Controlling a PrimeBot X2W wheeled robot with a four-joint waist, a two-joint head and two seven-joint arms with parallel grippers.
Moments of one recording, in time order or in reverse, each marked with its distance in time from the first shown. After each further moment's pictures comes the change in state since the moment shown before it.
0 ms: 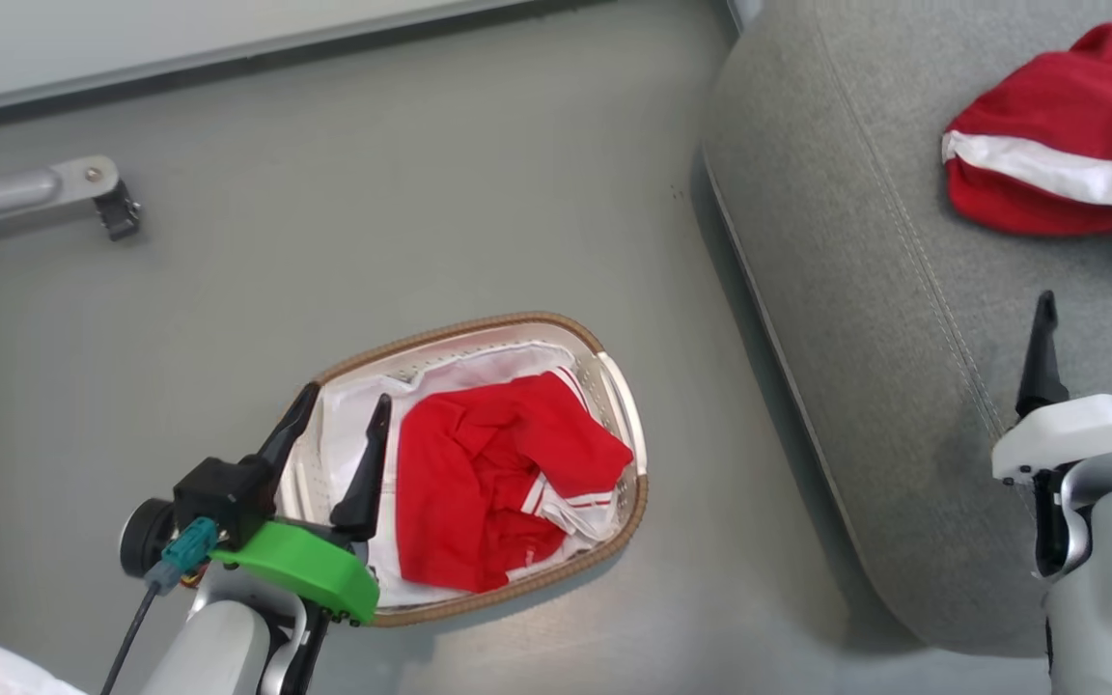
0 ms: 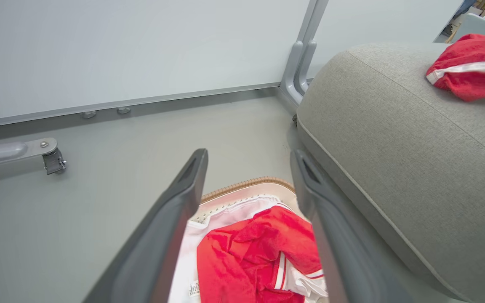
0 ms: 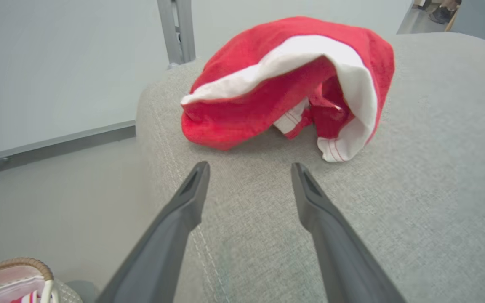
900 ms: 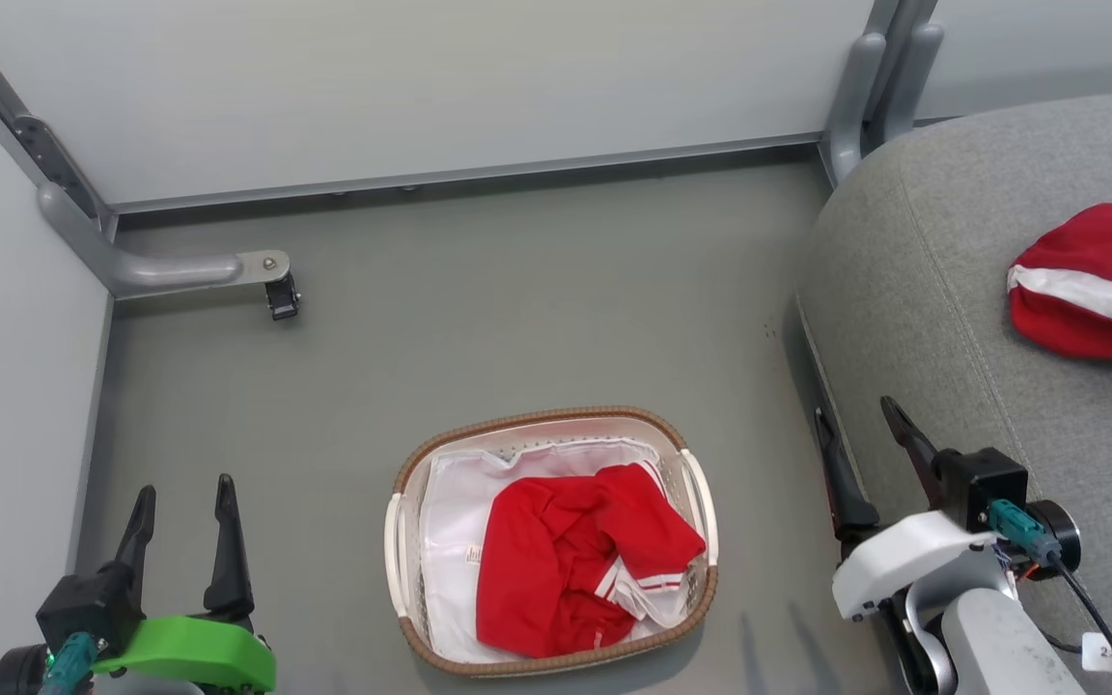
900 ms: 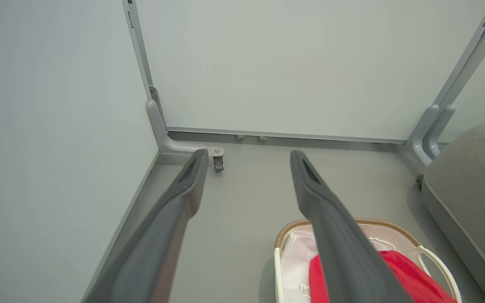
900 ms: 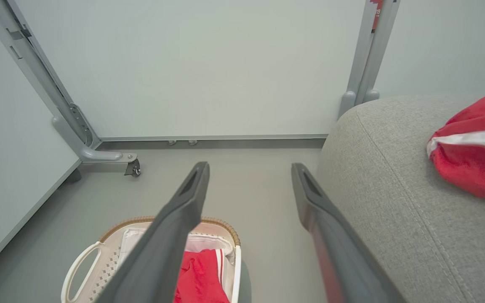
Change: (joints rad) left arm 0.213 -0.126 0.432 -0.044 0.195 0.000 0.000; right arm 0.210 0.000 0.467 -0.137 0.152 0.000 0.000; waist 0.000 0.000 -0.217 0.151
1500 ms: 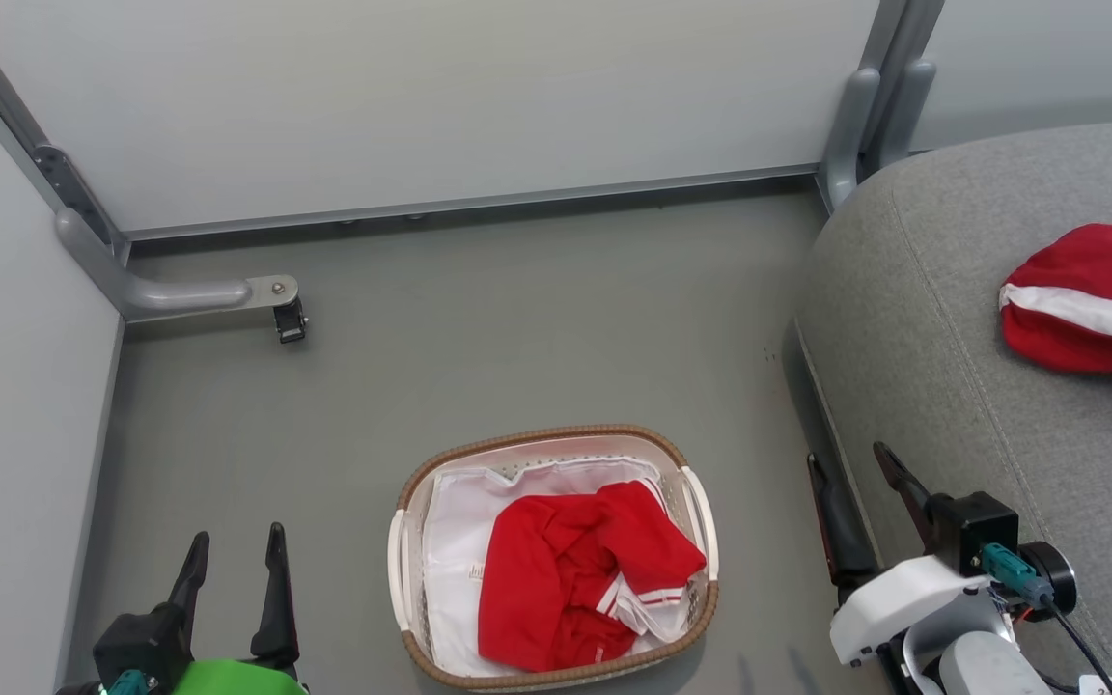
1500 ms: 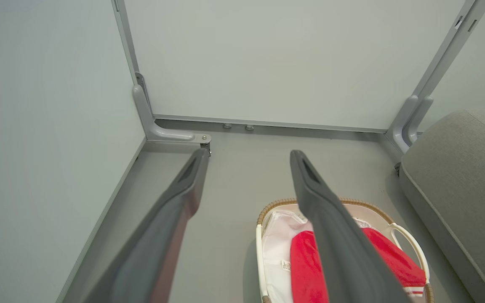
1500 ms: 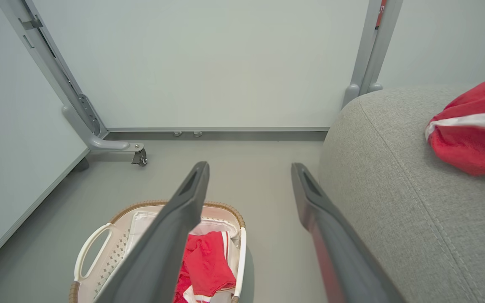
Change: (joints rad) left arm 0.082 -0.026 -0.048 -0.015 -0.002 0.000 0.000; right arm 0.091 -0.001 0.018 -0.033 -0.008 0.000 0.000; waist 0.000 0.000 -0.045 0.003
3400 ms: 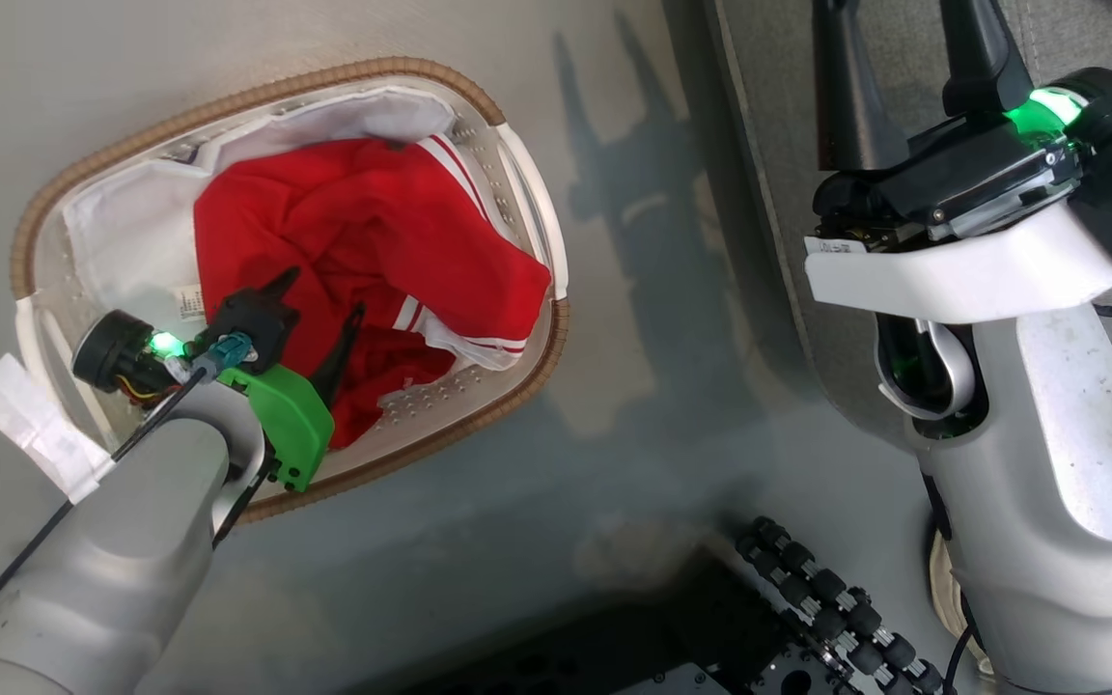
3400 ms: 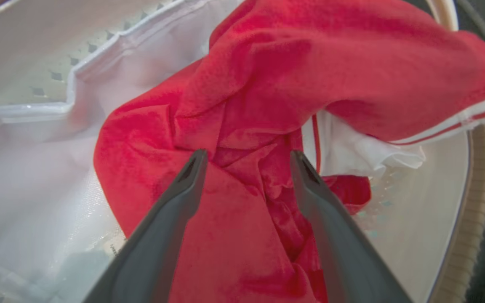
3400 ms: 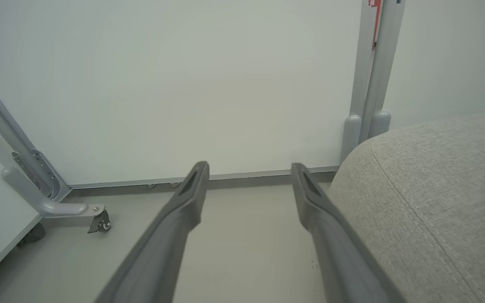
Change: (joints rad) left arm -0.850 0.286 -0.949 0.557 -0.331 0.000 0.000; right arm -0.536 -0.001 0.113 -0.445 0.193 0.000 0.000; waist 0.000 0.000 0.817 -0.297
